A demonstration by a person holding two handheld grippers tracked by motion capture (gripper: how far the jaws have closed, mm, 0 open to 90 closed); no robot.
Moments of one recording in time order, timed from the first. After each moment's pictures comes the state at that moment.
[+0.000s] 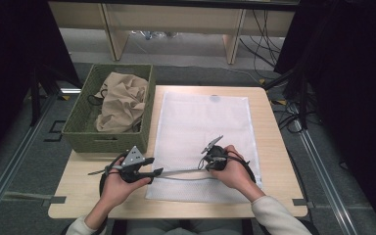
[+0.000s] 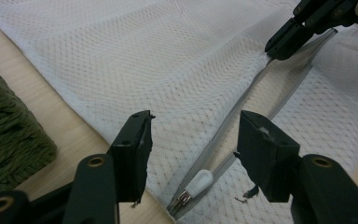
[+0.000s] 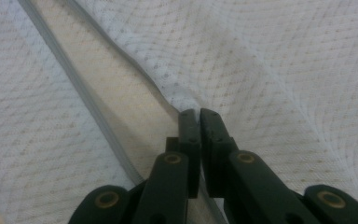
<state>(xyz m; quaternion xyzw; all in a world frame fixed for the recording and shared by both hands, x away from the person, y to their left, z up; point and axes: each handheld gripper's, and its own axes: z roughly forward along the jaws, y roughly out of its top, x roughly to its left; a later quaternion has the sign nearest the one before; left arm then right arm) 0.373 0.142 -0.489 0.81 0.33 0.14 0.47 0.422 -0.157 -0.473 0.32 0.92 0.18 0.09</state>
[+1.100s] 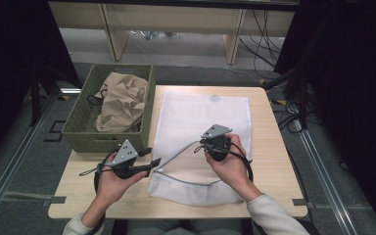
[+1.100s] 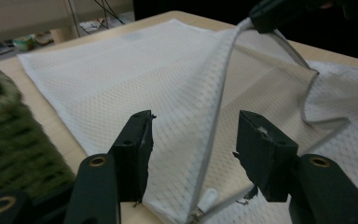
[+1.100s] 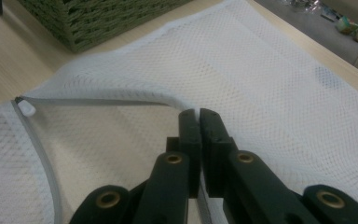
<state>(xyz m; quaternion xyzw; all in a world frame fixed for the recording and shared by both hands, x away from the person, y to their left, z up) 0.371 0.153 -0.455 0.76 0.31 0.20 0.53 0.405 -0.144 -0.406 0.34 0.85 0.33 0.24</state>
